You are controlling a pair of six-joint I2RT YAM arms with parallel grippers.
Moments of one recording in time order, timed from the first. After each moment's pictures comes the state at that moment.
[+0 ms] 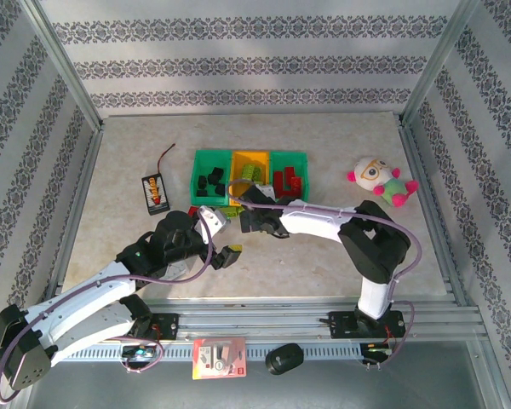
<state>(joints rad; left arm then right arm) -0.73 0.87 0.55 -0.18 0.16 0.05 0.83 1.84 1.13 -0.45 0.29 0.67</state>
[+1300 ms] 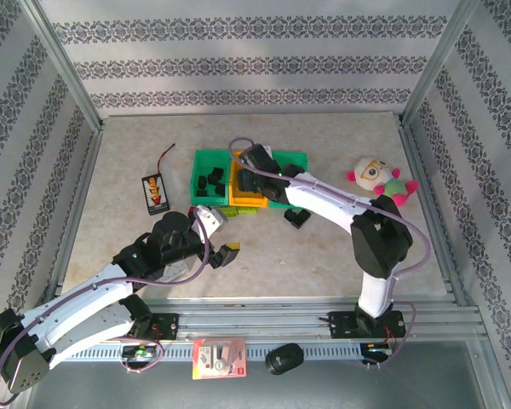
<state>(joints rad) -0.73 0.84 0.55 -0.19 0.13 0.05 0.71 1.86 1.46 -0.46 0.25 0.54</state>
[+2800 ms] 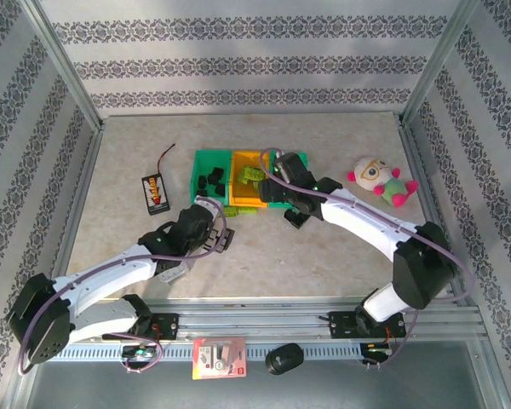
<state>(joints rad) -0.73 1.12 0.63 -0.30 -0.30 -0.24 0.64 1.51 1.11 -0.44 0.18 0.42</state>
